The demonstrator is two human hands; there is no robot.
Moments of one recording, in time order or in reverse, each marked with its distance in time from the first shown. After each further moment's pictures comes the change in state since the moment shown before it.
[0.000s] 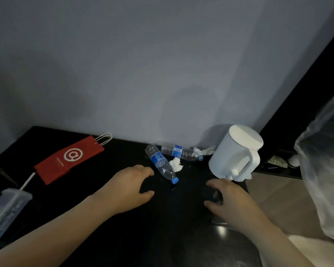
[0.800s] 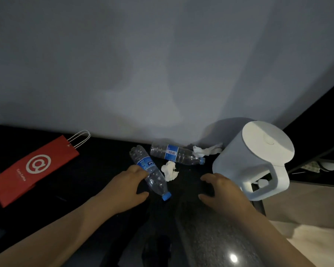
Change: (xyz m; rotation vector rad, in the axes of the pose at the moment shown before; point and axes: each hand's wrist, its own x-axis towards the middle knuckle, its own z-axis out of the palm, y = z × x) left_hand 0.177 -0.048 0.085 -0.090 -0.238 -0.074; right_hand 0.170 0.095 0.045 0.075 -0.200 0.032
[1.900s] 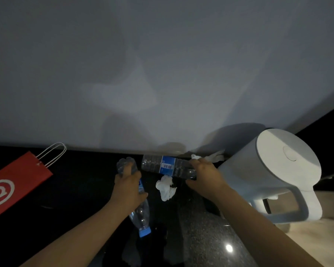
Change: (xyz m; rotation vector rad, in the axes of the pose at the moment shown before) left_hand 0.123 -0.039 0.046 -0.118 0.060 -0.256; right_hand 0.141 0.010 0.024 -0.022 0.062 0.048
